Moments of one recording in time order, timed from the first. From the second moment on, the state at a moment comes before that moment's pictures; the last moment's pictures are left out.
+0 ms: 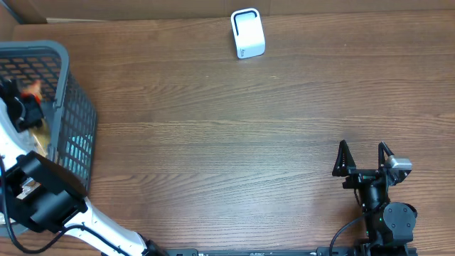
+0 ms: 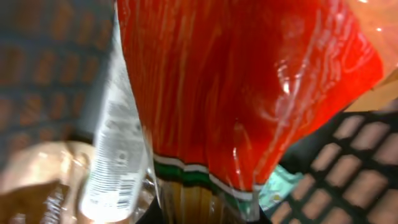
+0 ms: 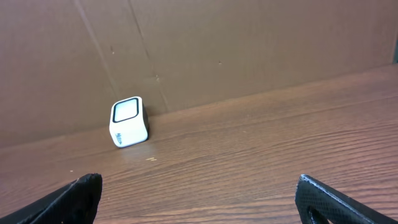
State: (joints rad) left arm 0.71 2.06 2.04 -1.26 -0.03 0.18; right arm 0.05 0.01 0.02 -0.03 0.00 0.25
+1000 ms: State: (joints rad) left arm 0.65 1.73 2.56 -1.40 0.20 0.10; right arm 0.05 0.01 0.02 -0.03 0.00 0.25
